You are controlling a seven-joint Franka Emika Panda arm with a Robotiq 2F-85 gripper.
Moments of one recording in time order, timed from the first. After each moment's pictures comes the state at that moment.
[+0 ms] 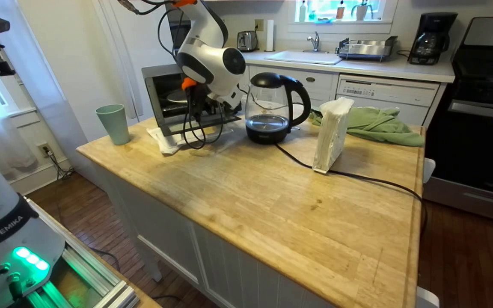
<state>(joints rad) -0.12 0.48 -0.06 -2.00 1.37 2.20 -0.63</state>
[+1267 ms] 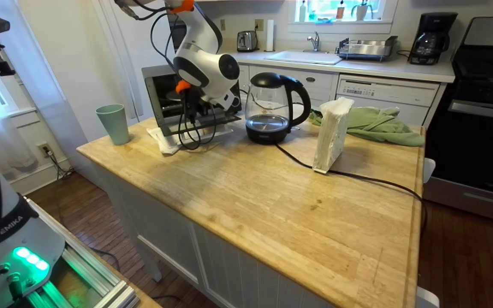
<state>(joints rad) -0.11 0.52 -0.01 -1.98 1.37 2.18 -0.67</state>
